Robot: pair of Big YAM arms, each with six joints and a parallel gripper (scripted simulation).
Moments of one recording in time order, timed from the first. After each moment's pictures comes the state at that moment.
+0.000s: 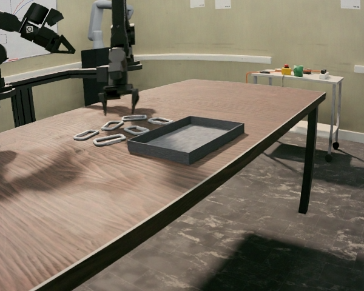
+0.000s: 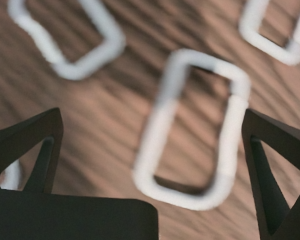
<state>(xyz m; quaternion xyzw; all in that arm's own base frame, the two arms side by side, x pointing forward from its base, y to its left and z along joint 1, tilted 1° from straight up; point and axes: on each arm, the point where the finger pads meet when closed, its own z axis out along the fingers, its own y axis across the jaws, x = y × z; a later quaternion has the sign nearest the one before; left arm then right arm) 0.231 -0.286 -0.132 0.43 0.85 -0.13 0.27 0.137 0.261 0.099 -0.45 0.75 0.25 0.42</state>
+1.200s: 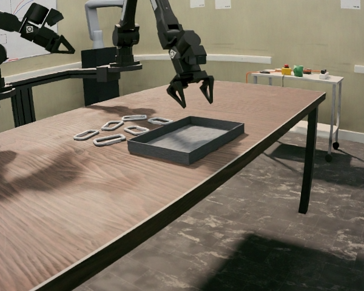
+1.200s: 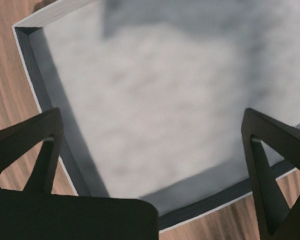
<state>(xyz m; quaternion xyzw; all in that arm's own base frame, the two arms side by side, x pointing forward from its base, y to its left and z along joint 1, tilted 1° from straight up) 0.514 -0.243 -0.084 0.21 0.93 -0.06 0.29 0.137 0.261 0.099 -0.45 0.75 0.25 0.42</state>
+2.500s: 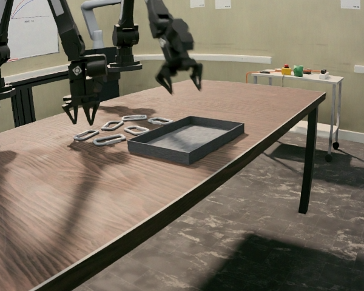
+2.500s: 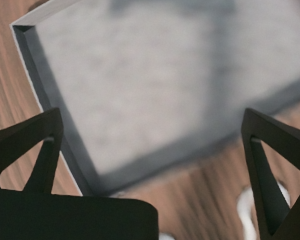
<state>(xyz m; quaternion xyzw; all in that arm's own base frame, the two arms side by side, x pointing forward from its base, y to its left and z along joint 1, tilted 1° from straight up) 0.477 -0.256 -0.040 0.23 0.92 -0.07 0.30 0.238 0.212 -0.138 -0.77 0.64 -0.01 0.01</state>
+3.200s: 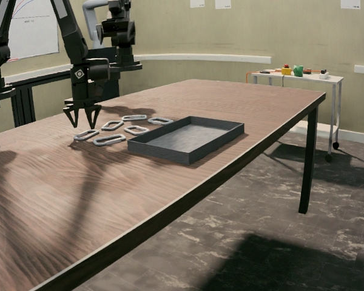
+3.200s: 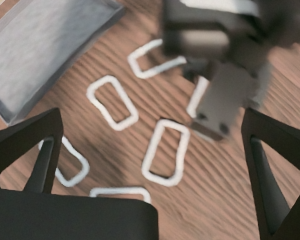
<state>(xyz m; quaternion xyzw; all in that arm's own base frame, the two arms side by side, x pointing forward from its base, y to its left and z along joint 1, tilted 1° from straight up) 0.198 -0.263 0.119 0.41 0.81 -0.19 0.38 0.242 0.213 -0.147 -0.78 0.63 -0.01 0.00</state>
